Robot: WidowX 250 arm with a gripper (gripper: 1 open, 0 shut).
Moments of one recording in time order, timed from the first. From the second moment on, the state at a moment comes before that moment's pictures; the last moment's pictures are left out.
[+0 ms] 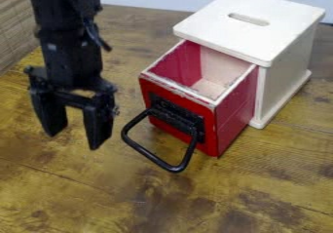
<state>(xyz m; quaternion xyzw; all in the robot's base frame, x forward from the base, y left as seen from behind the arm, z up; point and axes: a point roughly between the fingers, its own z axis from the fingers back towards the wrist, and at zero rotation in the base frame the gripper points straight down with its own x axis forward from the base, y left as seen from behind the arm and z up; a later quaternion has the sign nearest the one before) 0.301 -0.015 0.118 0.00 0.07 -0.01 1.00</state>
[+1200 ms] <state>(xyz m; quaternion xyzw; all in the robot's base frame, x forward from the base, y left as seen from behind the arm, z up) 0.299 -0.007 0.125 0.02 0.03 0.04 1.00</state>
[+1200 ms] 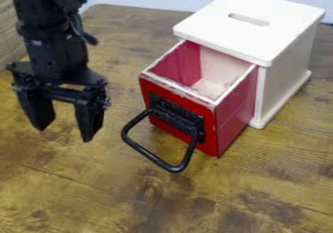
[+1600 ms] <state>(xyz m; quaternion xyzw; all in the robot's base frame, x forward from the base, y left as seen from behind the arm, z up) 0.303 0.007 0.103 0.02 0.00 0.05 1.00</state>
